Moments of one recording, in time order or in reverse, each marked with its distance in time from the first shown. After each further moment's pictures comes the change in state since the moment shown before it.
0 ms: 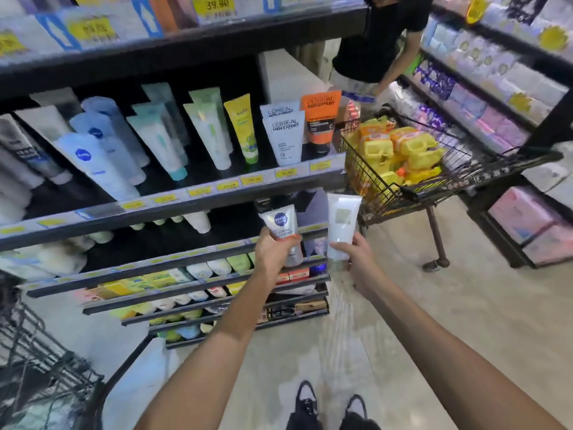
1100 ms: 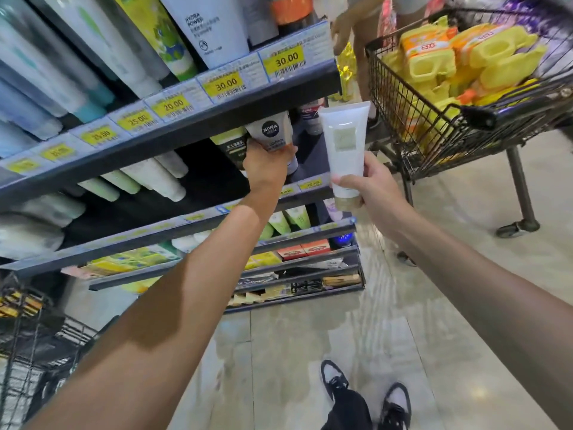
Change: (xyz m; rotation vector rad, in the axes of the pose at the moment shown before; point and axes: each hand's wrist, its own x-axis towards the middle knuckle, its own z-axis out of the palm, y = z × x) left_hand 0.135 0.003 0.083 0.222 0.373 0.232; right_hand 0.139 0.032 -0.036 -0.076 -0.197 -0.213
